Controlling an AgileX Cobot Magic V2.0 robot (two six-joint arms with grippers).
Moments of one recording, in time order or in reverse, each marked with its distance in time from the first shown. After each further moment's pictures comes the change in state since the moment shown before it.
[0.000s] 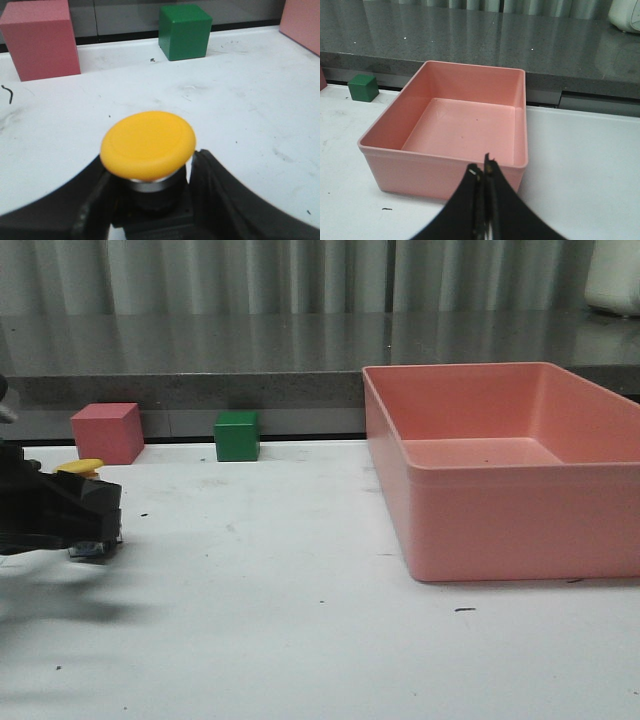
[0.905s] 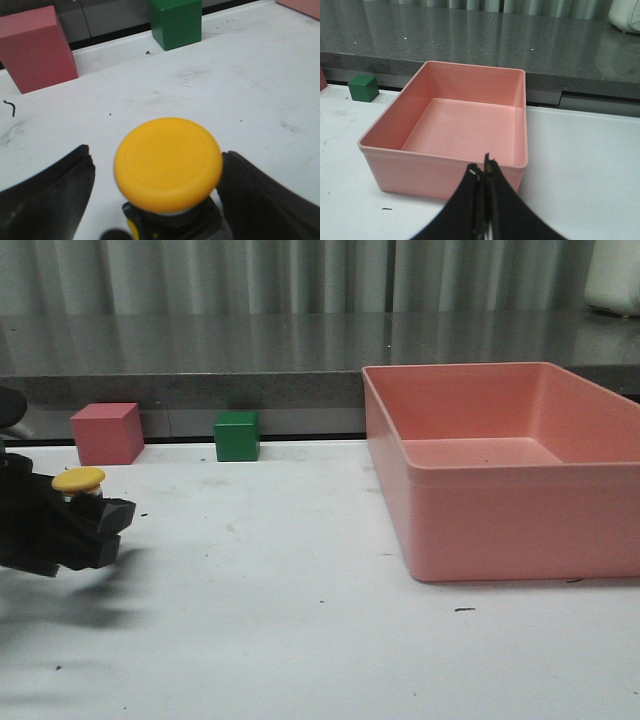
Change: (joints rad) left arm 0.000 0.007 0.000 0.004 0.012 0.161; right arm 0.000 0.000 0.000 0.000 0.000 0.000
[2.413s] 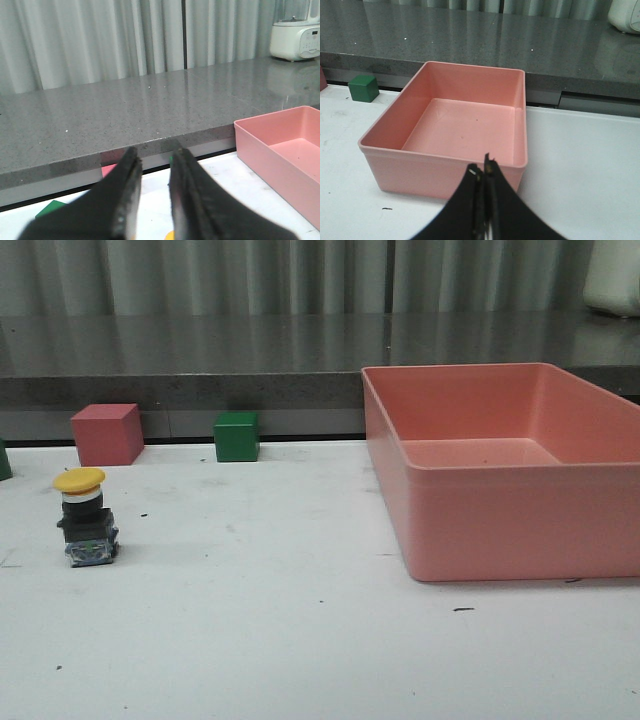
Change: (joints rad) left arm 0.000 -1.623 -0.044 -0.052 1.361 0.002; right arm 0.000 0.000 0.000 0.000 0.000 0.000
